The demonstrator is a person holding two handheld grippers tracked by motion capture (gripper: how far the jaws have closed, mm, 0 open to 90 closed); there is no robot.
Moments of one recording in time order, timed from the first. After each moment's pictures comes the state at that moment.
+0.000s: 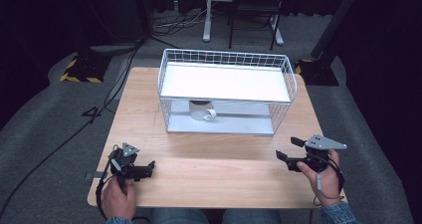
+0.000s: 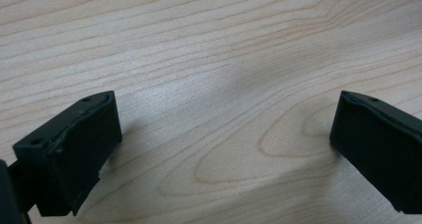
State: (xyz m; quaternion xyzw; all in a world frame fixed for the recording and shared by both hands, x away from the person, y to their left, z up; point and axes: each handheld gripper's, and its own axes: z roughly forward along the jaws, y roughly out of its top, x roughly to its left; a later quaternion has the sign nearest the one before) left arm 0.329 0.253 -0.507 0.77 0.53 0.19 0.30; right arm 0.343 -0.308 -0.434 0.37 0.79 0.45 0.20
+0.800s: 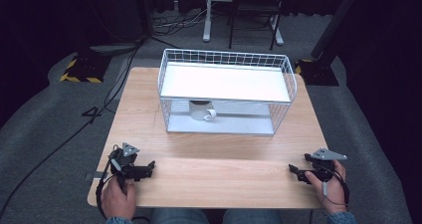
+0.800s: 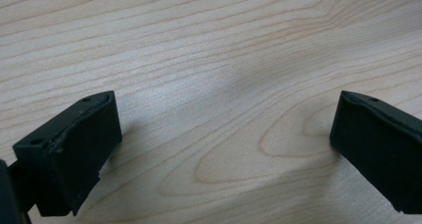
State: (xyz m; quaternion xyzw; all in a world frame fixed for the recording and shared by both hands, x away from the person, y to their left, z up) left arm 0.329 0.253 -0.507 0.77 0.53 0.19 0.30; right arm 0.343 -0.358 -0.505 0.45 0.80 0.35 0.20
